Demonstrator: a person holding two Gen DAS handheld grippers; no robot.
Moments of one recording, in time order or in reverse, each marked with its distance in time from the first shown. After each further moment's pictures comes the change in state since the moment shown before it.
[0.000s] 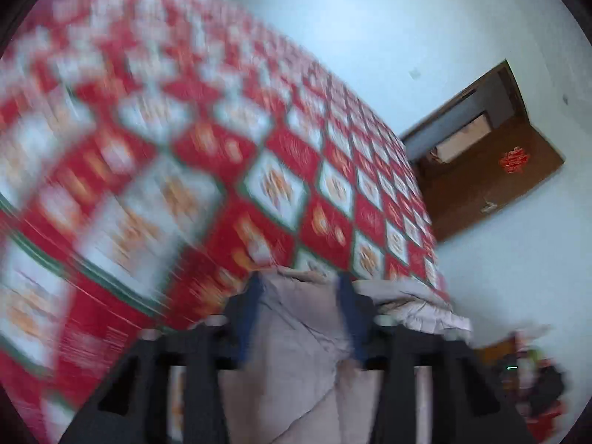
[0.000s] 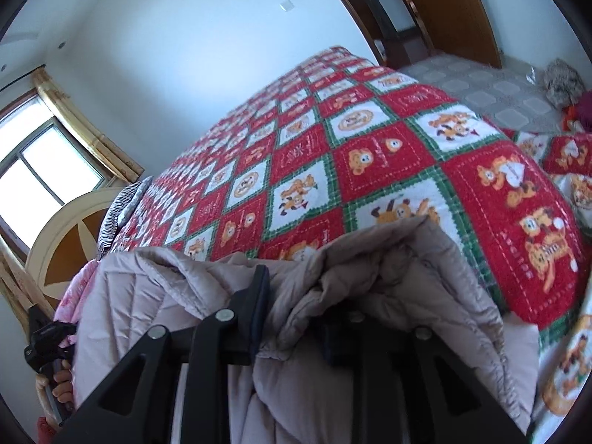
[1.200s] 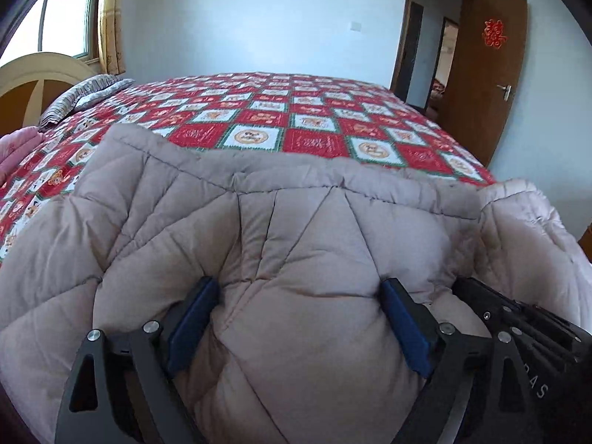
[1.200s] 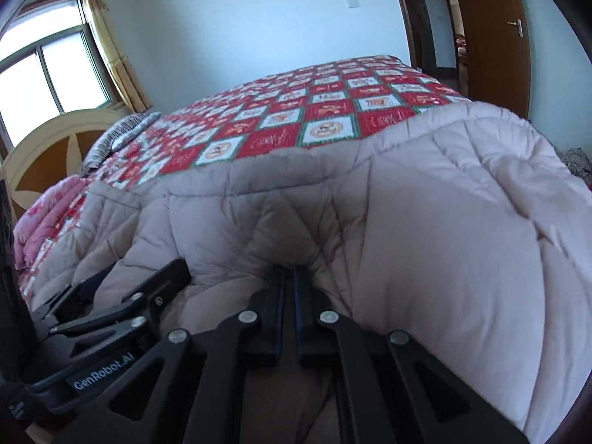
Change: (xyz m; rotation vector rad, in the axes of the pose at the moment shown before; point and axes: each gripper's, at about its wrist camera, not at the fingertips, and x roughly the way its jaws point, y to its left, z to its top) left arm 0.089 -0.152 -0.160 0.486 -0.061 0.224; right arm 0.043 0.112 -0.092 -0.342 0.020 -0.101
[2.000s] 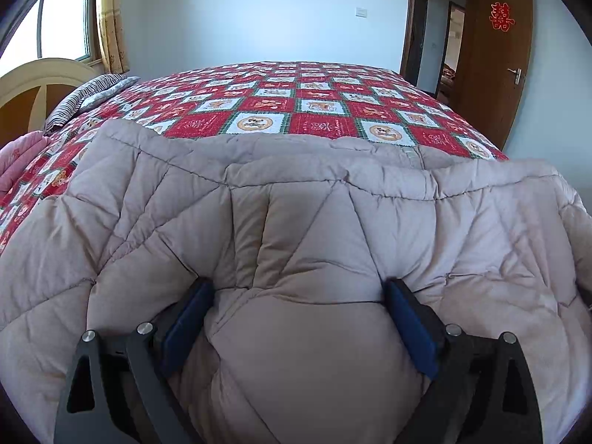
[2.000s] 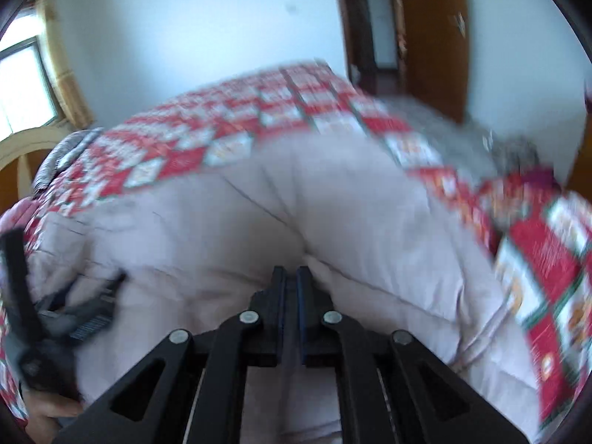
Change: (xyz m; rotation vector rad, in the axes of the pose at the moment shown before) left arm 0.017 -0.009 -0.001 0.033 0.039 0.062; right arm -0.057 -0.092 -0.012 0.157 0.000 -0.166
